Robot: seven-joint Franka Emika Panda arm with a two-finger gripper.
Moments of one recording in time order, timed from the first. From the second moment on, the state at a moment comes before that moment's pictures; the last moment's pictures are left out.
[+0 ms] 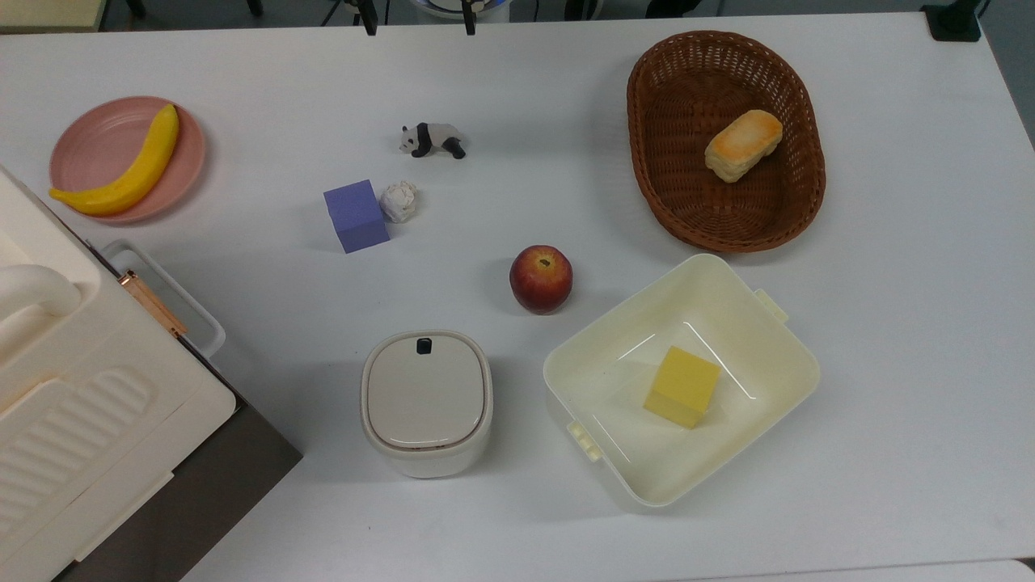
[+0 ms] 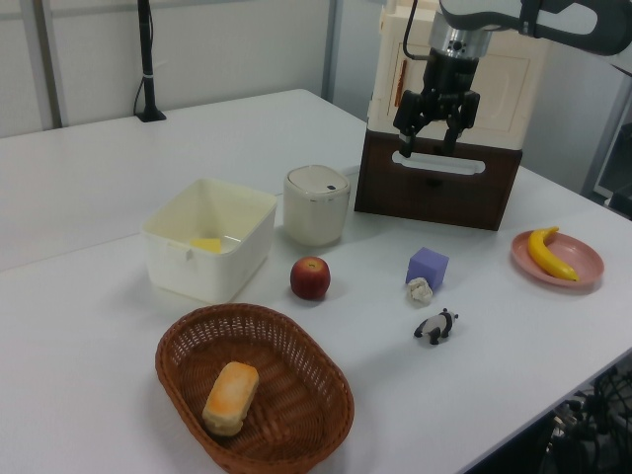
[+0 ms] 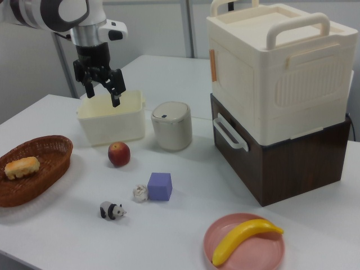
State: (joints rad) arm 0.00 -0.01 -0.03 -1.60 0.08 1.60 0.03
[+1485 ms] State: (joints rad) arm 0.00 0.00 -0.03 -1.62 0.08 1.65 0.02
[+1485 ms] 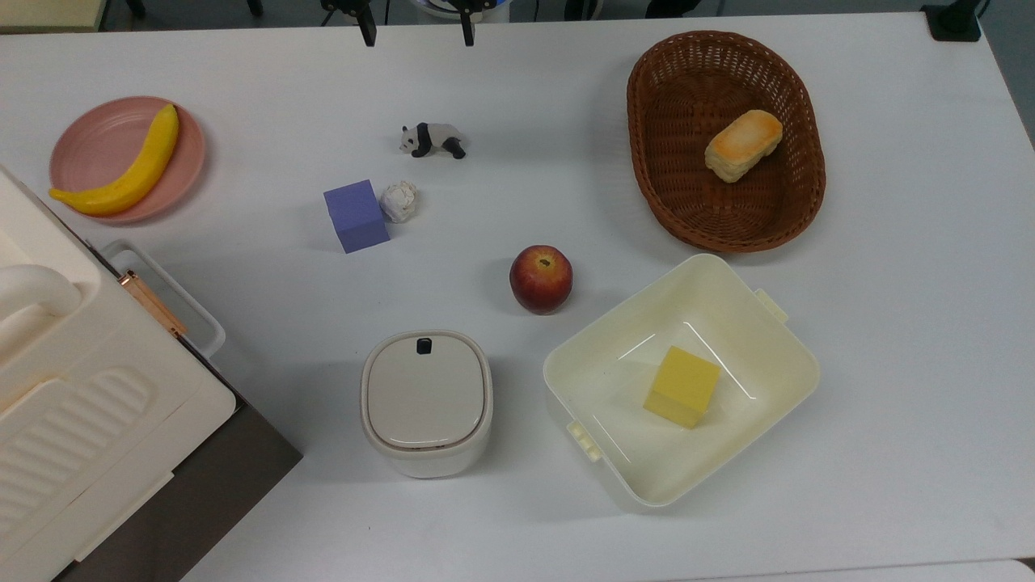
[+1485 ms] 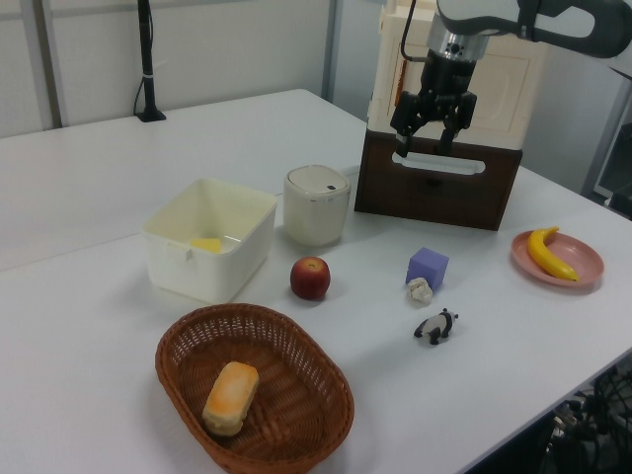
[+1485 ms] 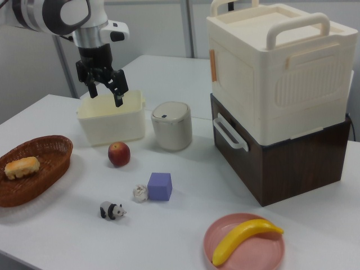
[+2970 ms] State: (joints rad) arm 0.00 0.01 -0.03 -1.63 0.08 1.77 0.01
